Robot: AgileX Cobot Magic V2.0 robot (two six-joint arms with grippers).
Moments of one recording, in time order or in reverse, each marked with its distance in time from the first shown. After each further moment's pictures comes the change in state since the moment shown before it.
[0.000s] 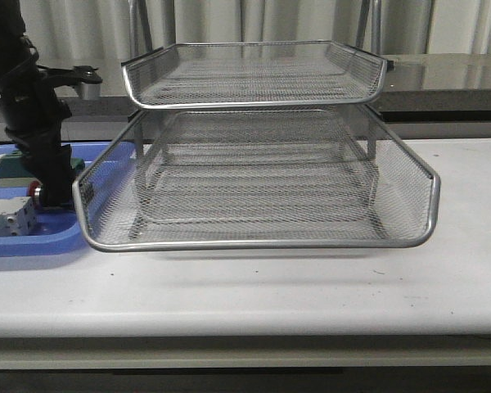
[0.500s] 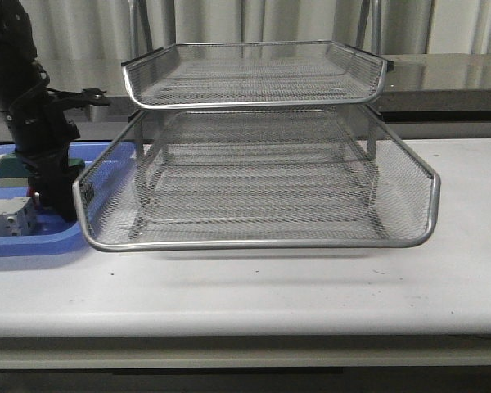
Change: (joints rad) left arm -0.004 0.045 0.000 -0.005 -0.010 0.000; right arm 0.000 0.000 0.000 0.000 0.000 0.000
